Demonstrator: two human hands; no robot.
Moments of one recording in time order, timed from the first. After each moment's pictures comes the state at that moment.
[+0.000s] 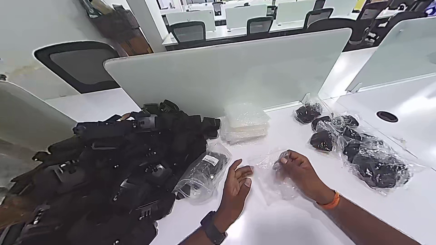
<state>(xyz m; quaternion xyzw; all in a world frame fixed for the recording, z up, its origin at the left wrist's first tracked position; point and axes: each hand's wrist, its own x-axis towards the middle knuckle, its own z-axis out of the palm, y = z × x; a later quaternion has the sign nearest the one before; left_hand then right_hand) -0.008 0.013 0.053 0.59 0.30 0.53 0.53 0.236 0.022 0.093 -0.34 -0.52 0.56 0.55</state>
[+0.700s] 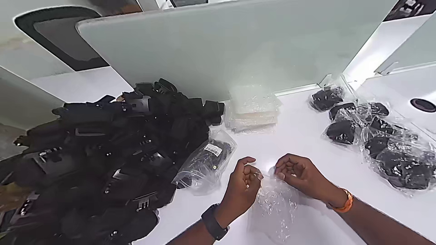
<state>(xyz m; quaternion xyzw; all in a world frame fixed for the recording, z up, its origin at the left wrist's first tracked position) -0.007 0.012 0.056 0.61 0.37 0.46 0.53 0.237 0.025 0.069 -0.37 -0.68 0.50 0.39</state>
